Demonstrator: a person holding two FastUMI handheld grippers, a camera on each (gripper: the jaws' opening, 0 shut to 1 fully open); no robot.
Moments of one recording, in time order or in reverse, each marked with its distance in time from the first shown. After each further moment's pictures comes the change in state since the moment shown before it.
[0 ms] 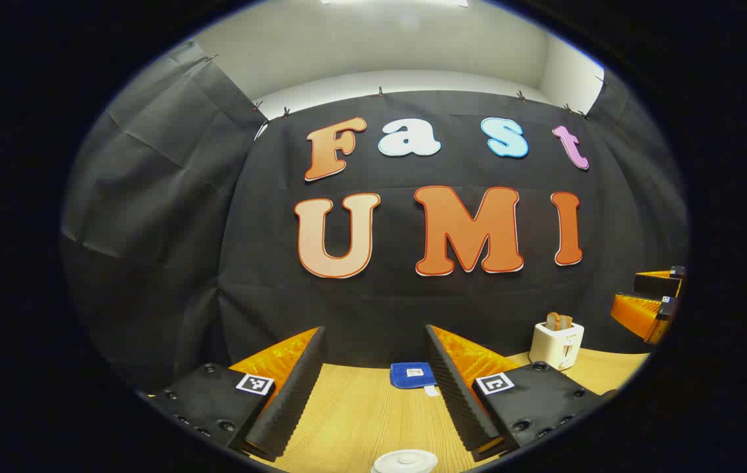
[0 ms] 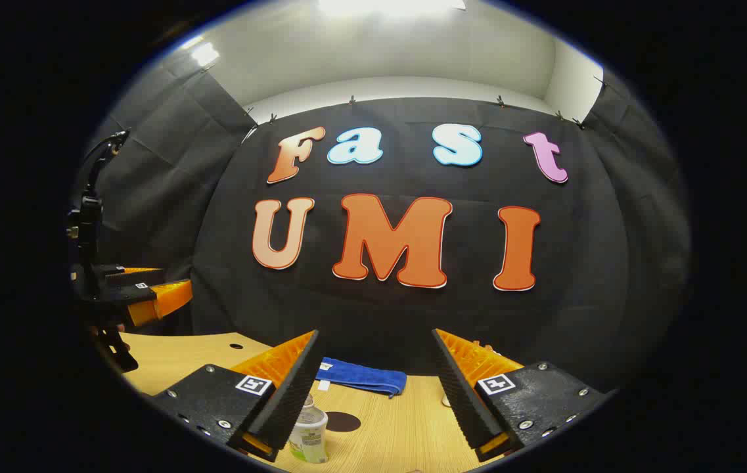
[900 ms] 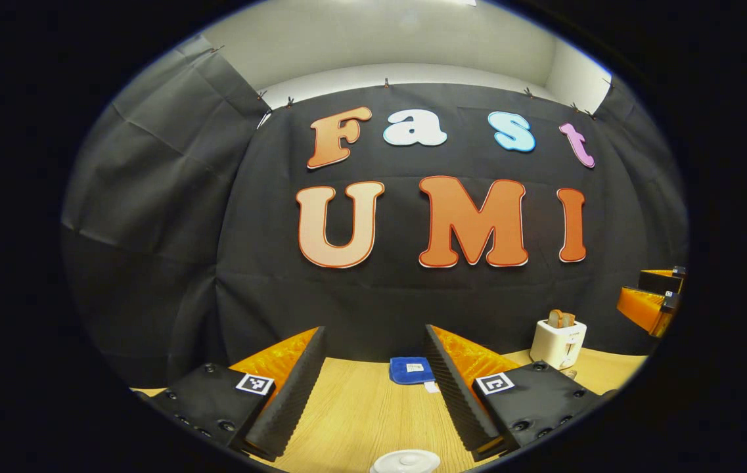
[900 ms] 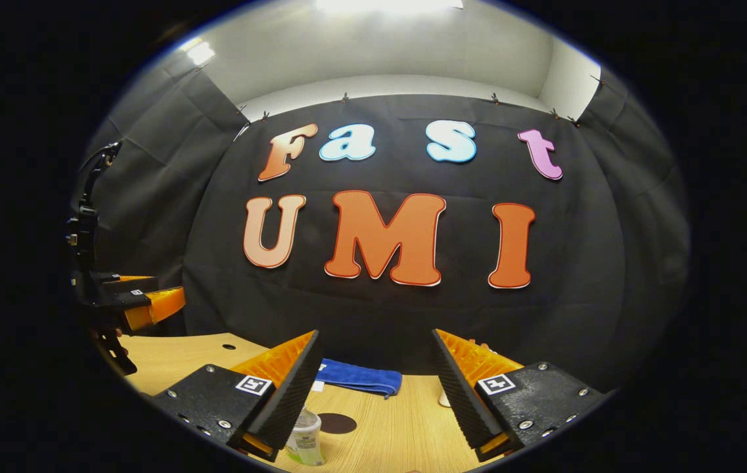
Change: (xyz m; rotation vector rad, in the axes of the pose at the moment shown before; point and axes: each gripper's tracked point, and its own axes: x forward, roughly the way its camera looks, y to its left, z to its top) left arm 0.009 0.004 -0.010 -0.031 0.025 -0.002; right arm 0.008 -0.002 -0.005 0.018 0.008 -0.017
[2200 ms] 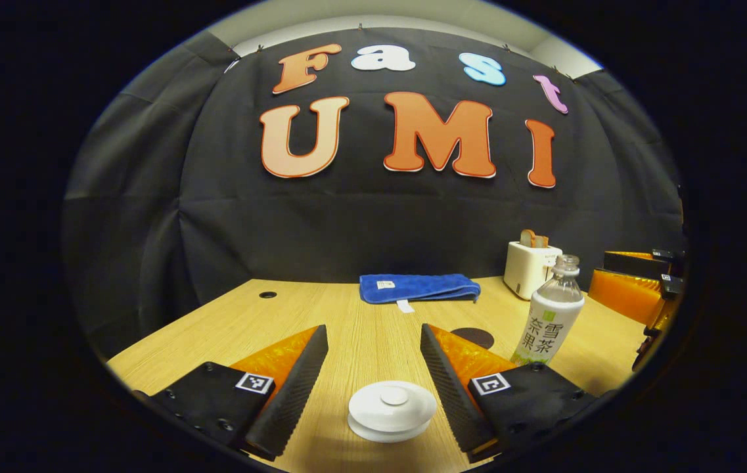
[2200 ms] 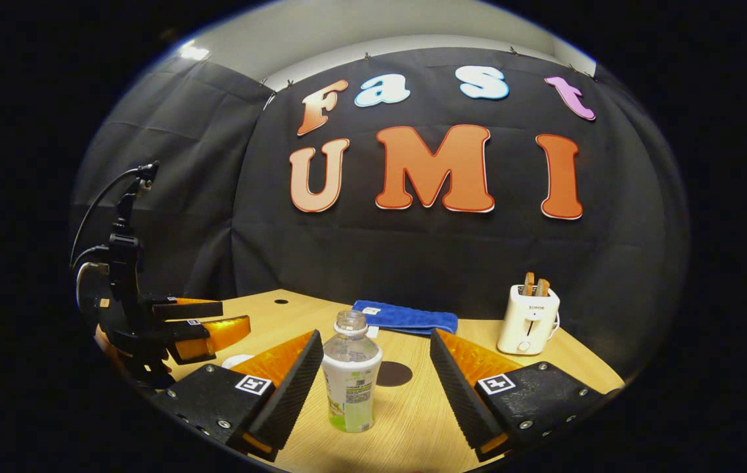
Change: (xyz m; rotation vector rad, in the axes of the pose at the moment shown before) left arm -0.033 -0.034 -0.160 0.035 0.343 -0.152; right arm -0.034 0.061 -0.113 0.064 0.260 0.228
